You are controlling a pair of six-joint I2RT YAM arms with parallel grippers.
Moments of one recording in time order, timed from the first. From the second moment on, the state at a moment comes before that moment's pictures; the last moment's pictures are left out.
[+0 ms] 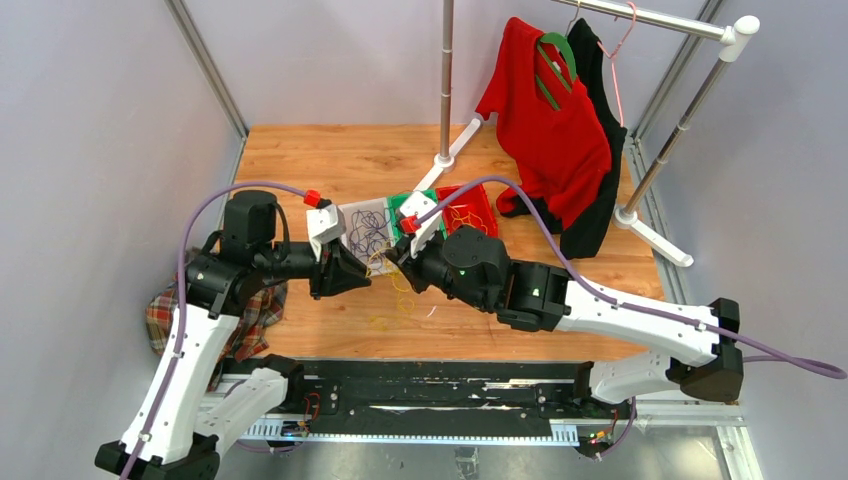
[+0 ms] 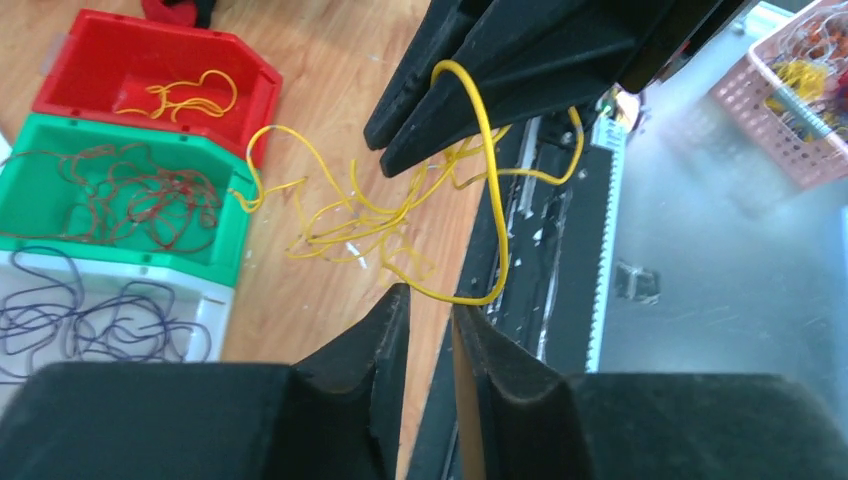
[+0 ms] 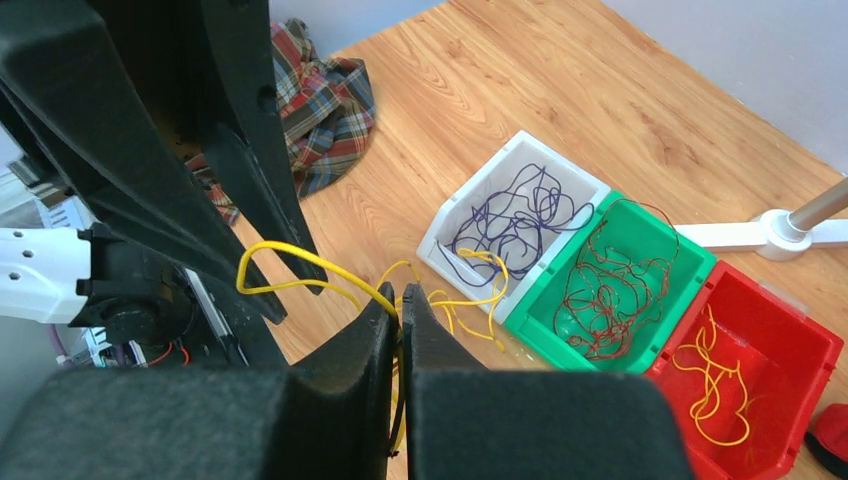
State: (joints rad) left arm -0.29 0.84 1.15 -0.93 0.98 0.36; right arm 1.30 1.28 1.30 -0.23 0.34 0.06
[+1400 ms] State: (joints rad) left arm -0.37 0.78 1.09 -0.83 1.11 0.40; right arm 1.30 1.09 1.00 0.12 -0.11 -0.05
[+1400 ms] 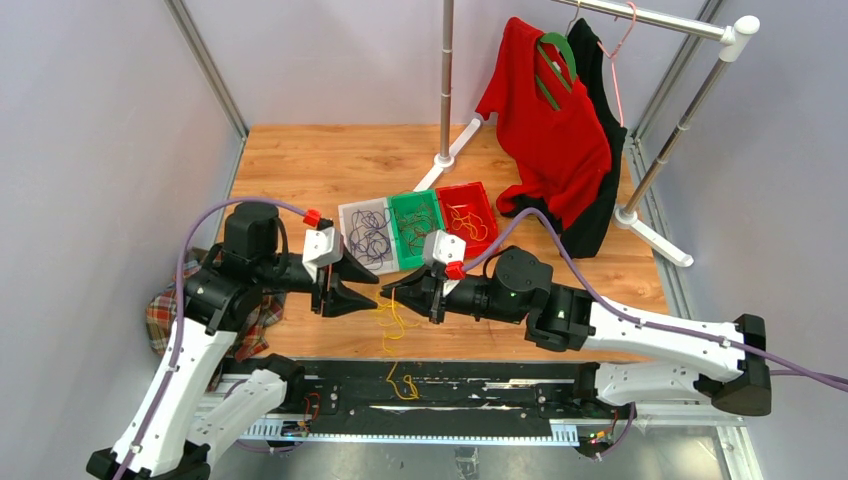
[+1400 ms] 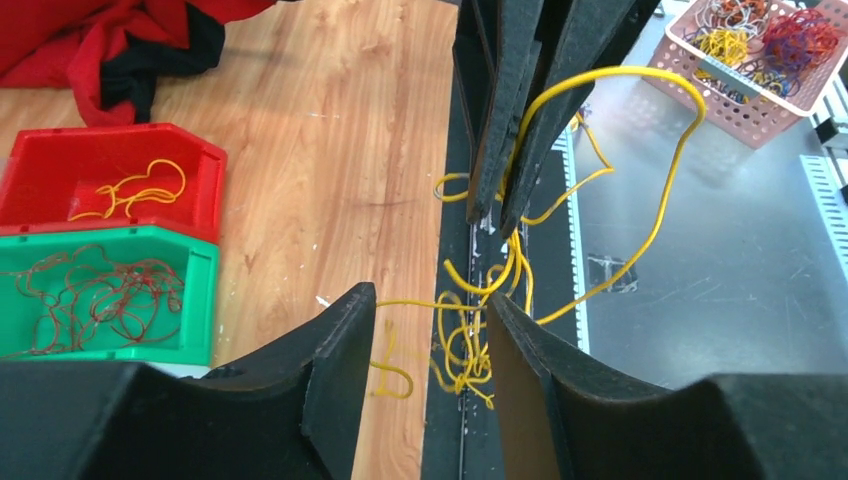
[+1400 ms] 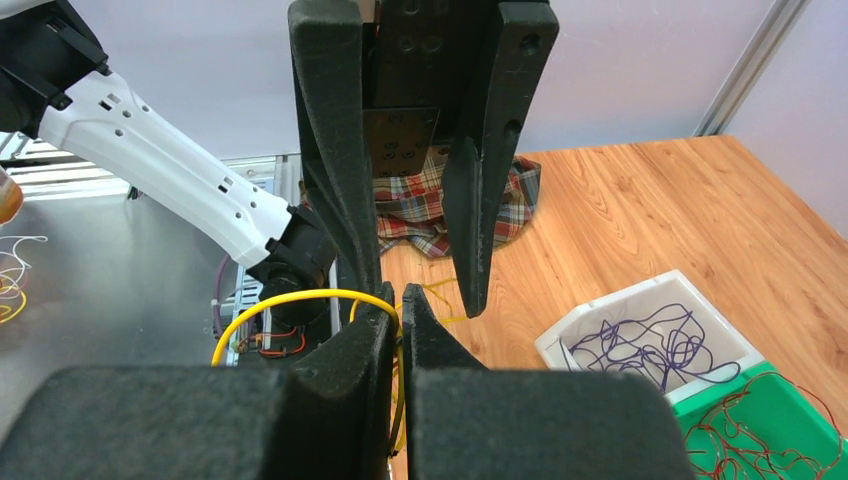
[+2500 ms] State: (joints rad) left arm -0.37 0.70 1.03 -0.86 1.11 0.36; right arm 1.30 0.98 0.90 0.22 0.09 -0.04
